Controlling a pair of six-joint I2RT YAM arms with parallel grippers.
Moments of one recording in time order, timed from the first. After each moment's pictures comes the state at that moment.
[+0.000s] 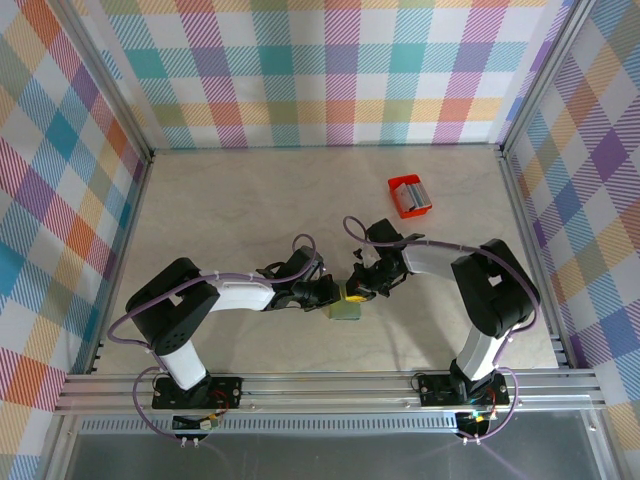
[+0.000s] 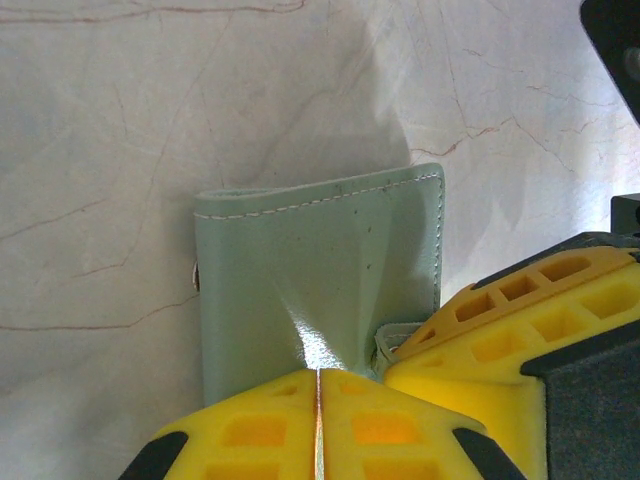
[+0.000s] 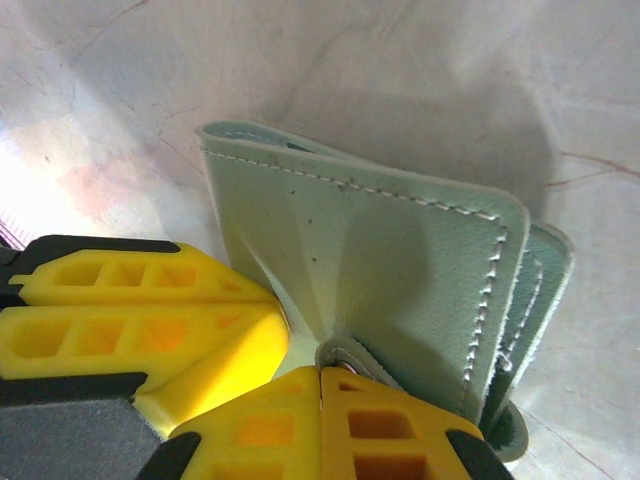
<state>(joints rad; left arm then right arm) -0.82 1.70 0.75 0.10 0.31 -1.01 0.55 1.74 0.91 -0.48 -0.66 0.55</state>
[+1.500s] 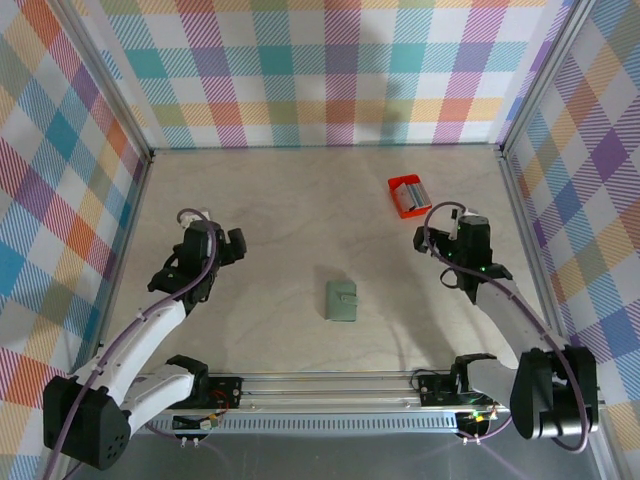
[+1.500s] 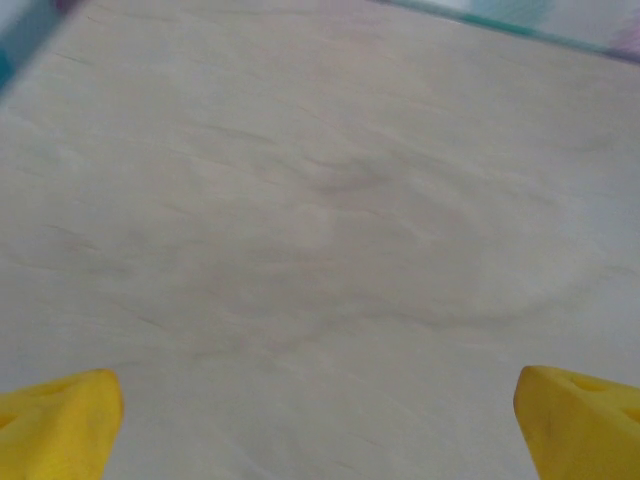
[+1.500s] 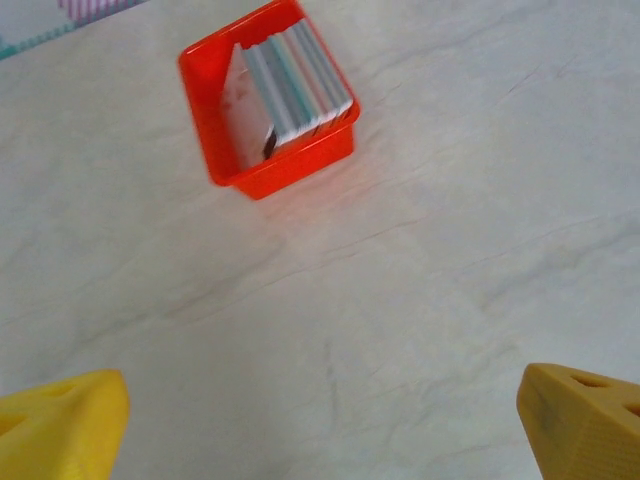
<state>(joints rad) -0.30 0.98 0.68 -0.36 -0.42 -0.40 0.10 1.14 0.59 -0.10 0.00 0.27</state>
